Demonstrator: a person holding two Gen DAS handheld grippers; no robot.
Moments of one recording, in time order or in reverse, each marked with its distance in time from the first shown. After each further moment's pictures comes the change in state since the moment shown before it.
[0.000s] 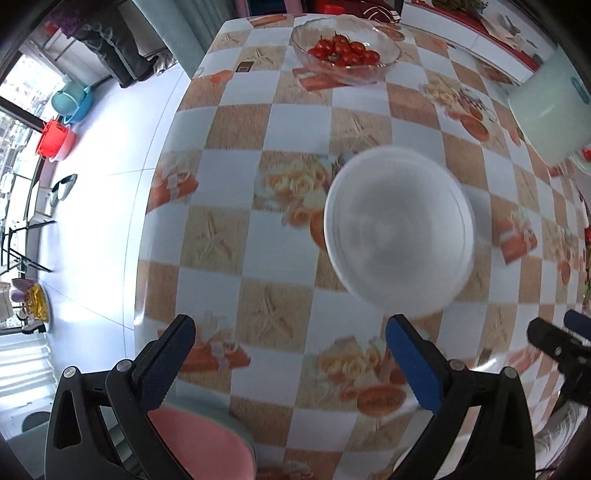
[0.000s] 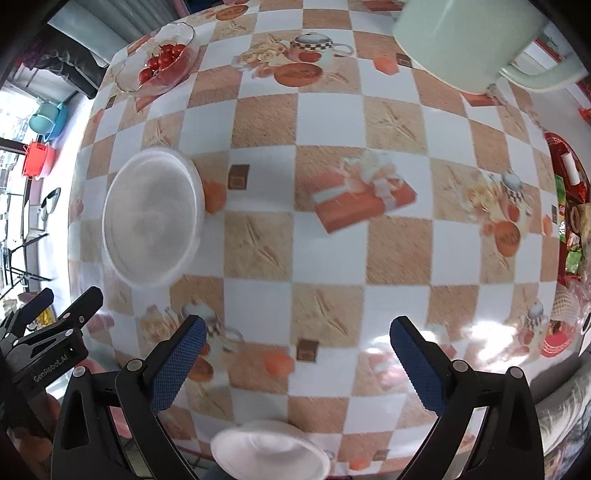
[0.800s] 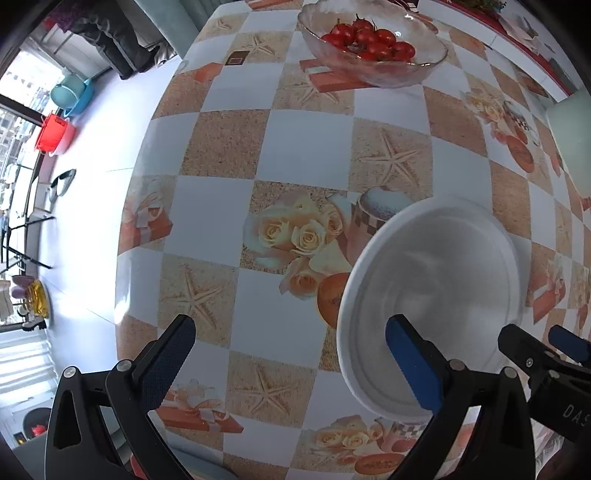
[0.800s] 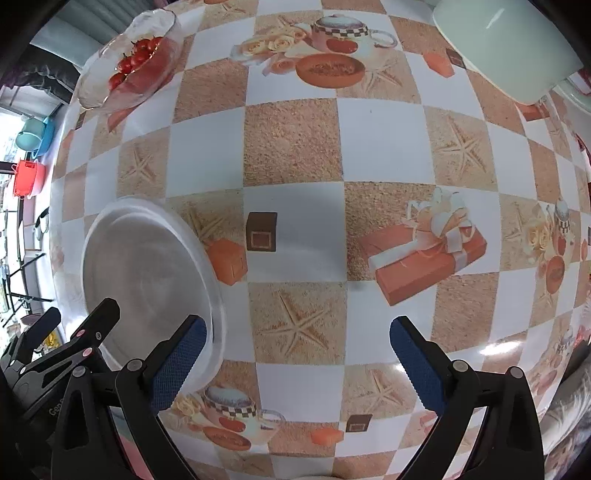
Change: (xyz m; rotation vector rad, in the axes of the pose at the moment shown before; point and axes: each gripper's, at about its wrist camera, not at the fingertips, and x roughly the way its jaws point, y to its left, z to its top) left arm 0.059 0.003 0.061 -0.019 0.050 0.014; right arm 0.061 0.037 0.056 0.048 0.036 0.002
